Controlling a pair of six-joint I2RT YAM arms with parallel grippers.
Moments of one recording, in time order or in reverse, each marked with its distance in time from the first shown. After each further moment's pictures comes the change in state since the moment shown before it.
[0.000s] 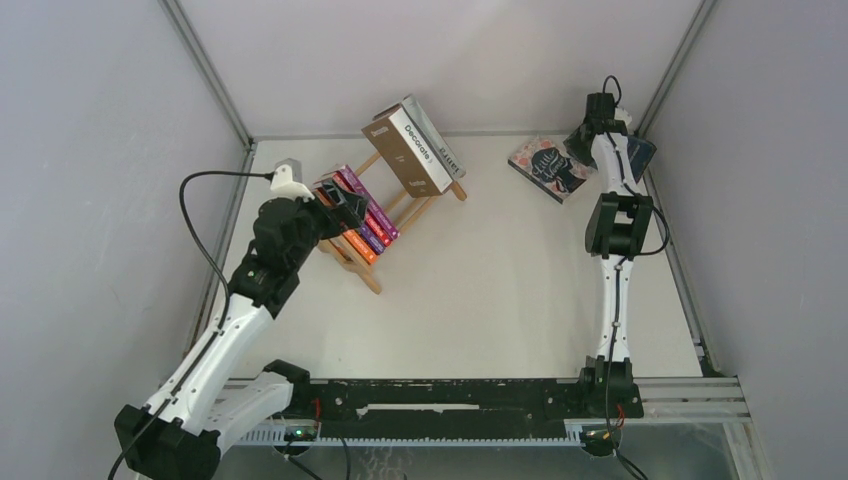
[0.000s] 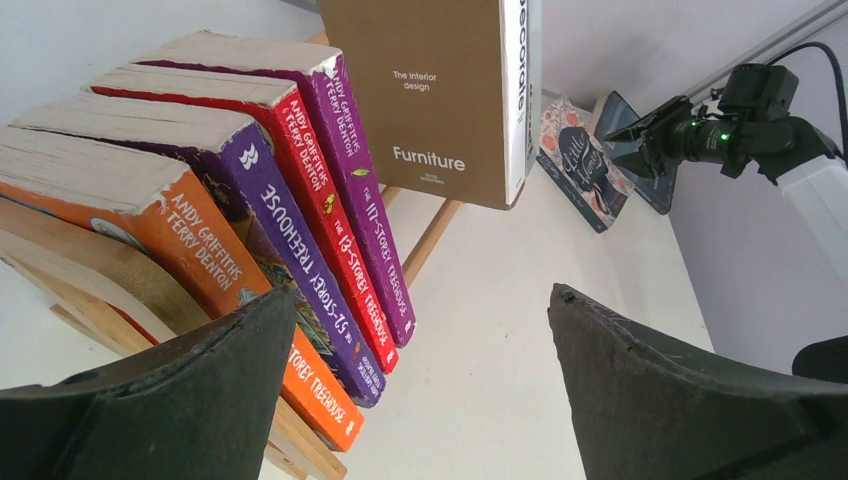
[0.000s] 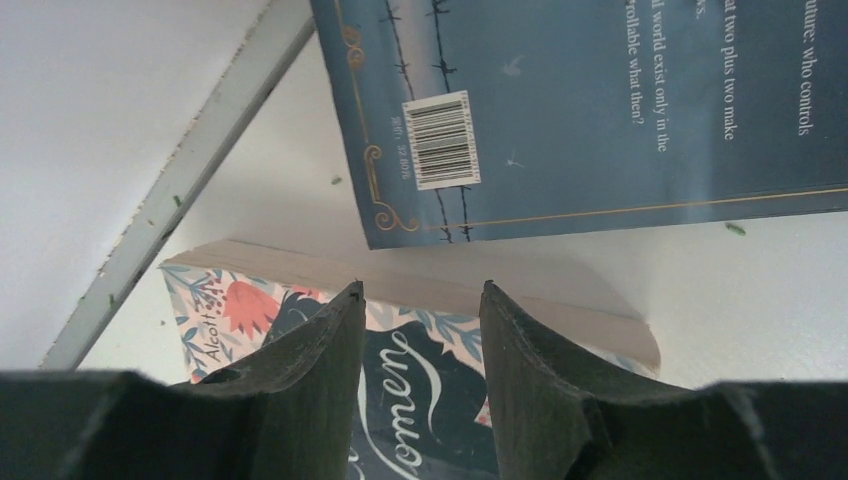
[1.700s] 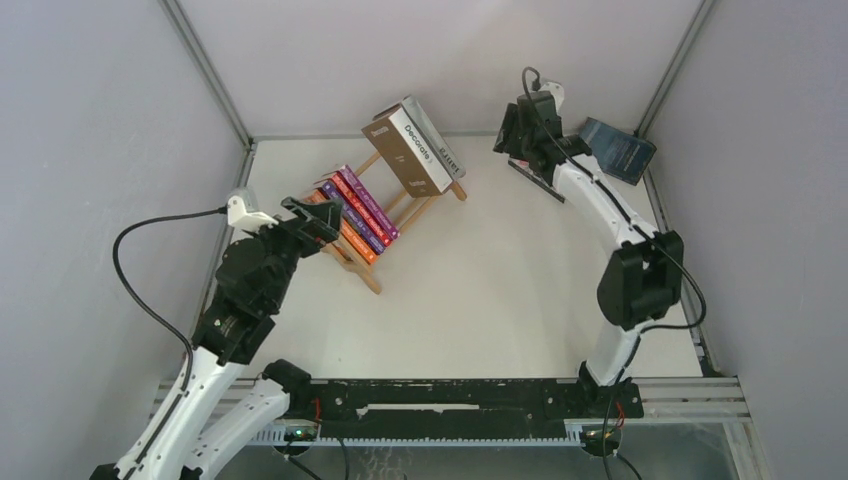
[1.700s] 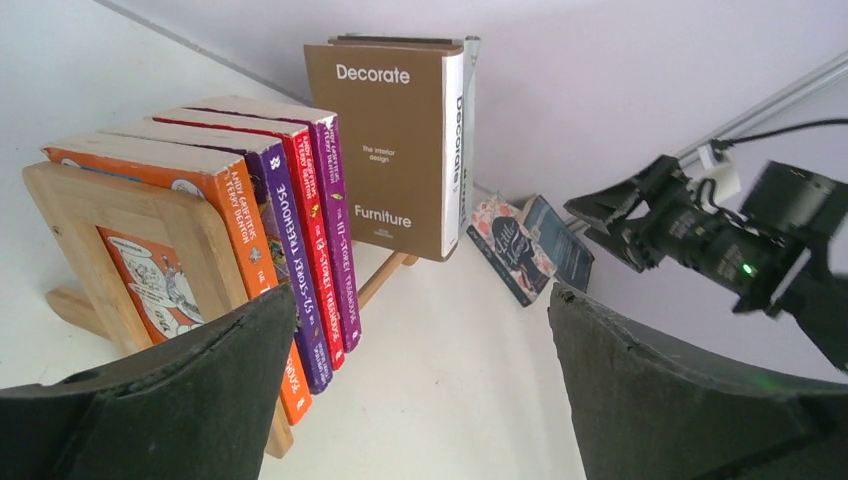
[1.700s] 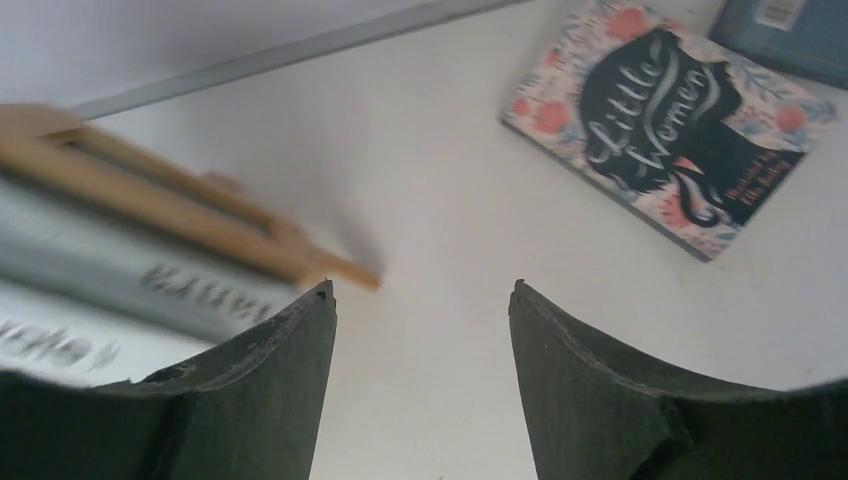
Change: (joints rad) left arm -0.119 -0.296 -0.016 -0.094 -0.250 -0.137; right arm 0.465 -0.953 -0.949 0.309 0.100 -0.264
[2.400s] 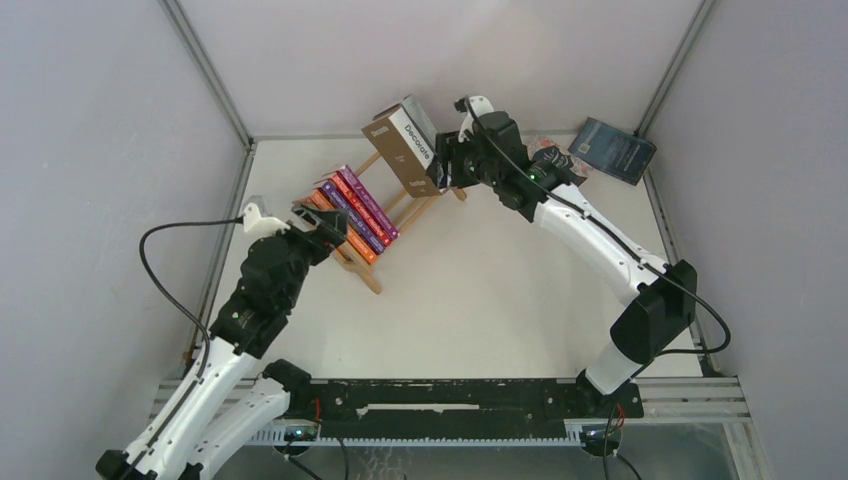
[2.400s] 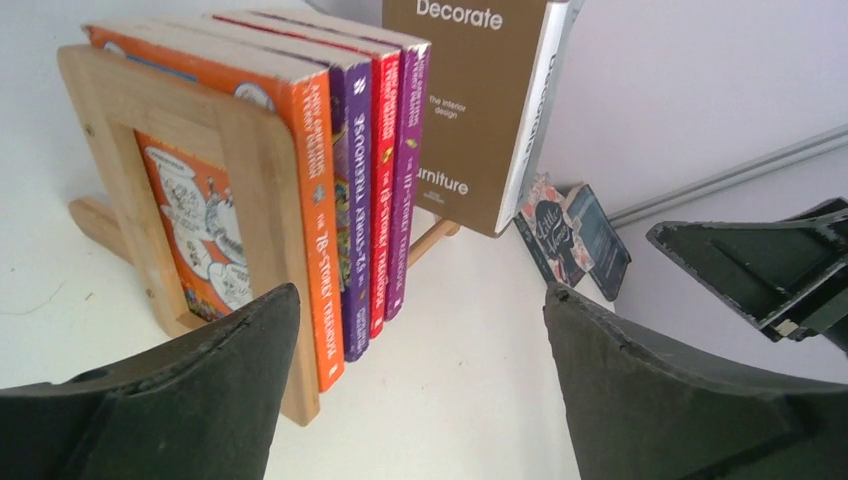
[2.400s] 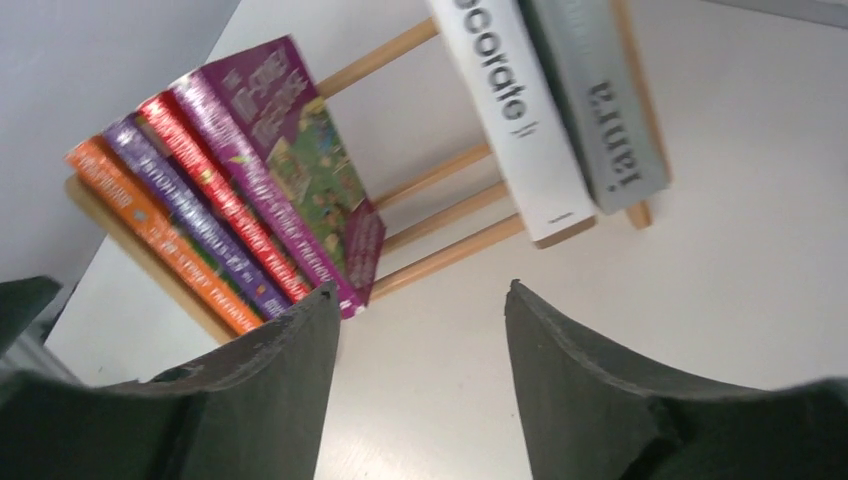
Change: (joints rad) left arm 0.001 0.016 -0.116 -0.014 -0.053 -0.132; right arm 0.285 -0.121 -0.053 0.040 -0.292 -0.137
